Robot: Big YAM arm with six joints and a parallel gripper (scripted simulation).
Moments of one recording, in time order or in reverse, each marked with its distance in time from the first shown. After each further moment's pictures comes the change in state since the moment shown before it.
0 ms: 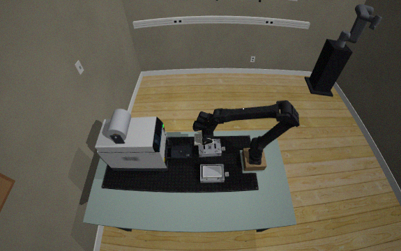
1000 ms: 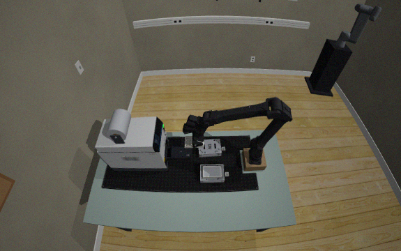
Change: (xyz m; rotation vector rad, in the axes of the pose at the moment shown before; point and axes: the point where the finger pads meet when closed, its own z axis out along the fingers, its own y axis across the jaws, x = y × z) arm -0.061 0.019 0.018 0.000 -0.013 -0.004
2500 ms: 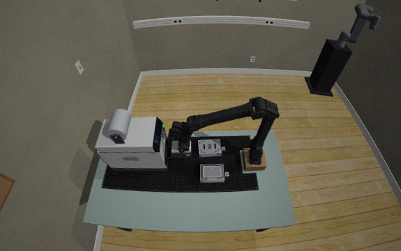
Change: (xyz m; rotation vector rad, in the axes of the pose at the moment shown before) arm -0.079 0.029 0.035 -0.002 0.015 -0.001
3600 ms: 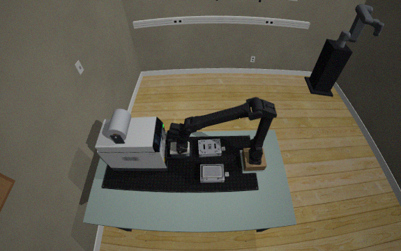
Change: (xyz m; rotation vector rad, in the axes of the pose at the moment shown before) arm -0.009 0.006 0.010 -0.004 0.011 -0.005
